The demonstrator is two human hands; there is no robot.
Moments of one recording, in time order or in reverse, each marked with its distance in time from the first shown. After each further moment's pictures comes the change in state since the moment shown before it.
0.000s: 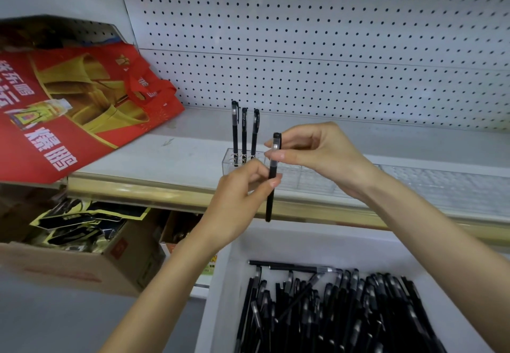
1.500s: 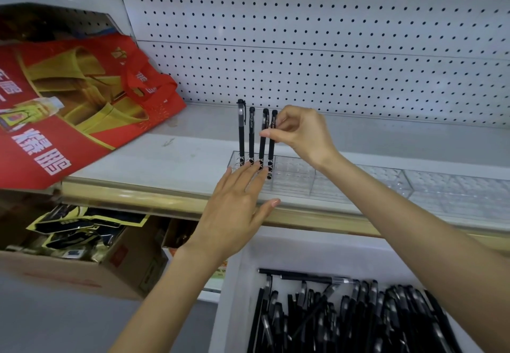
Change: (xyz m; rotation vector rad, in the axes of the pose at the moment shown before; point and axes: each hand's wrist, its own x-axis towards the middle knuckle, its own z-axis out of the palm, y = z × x) left_hand 0.020 -0.062 -0.012 0.969 -0.090 0.169; right_hand 0.099 0.071 0.000 -0.366 0.269 -0.083
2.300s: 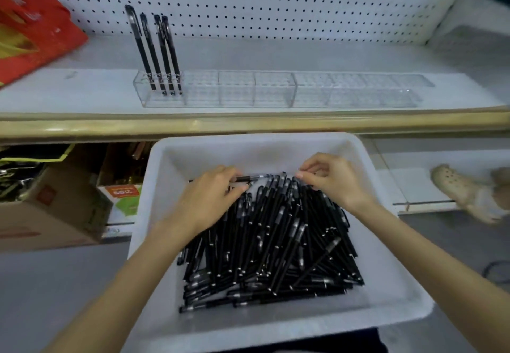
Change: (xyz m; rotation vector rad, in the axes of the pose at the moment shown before) left_hand -0.087 0.113 0.048 -0.325 -0.314 -0.015; right_hand -0.292 0.060 -0.119 -0.177 0.028 0.472
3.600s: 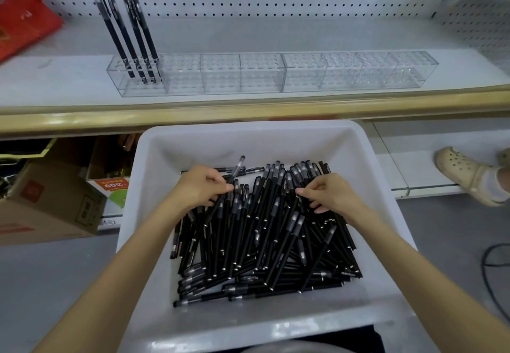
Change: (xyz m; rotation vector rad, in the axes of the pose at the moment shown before) left_hand 0.024 -0.011 0.019 -0.482 -0.176 -0.444; right_hand -0.009 0.052 0.011 0.040 -0.155 0.456
